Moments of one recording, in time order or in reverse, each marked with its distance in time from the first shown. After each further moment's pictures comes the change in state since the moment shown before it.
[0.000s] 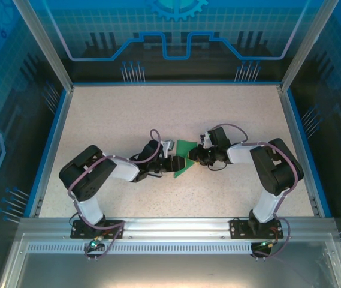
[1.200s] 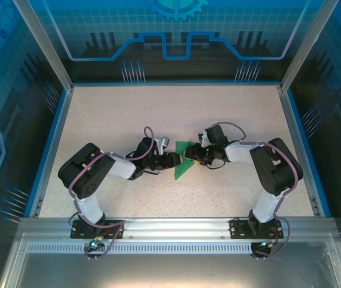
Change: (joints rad) left arm 0.081 0.006 -0.023 0.065 0.110 -0.092; right arm 0.021 0.005 0.048 -0.068 0.014 0.006
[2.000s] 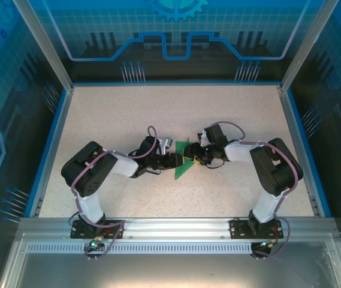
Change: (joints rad) left arm -0.013 0.032 0.049 -0.060 0.029 0.039; right arm 0.008 0.002 0.013 -0.010 -0.003 0.009
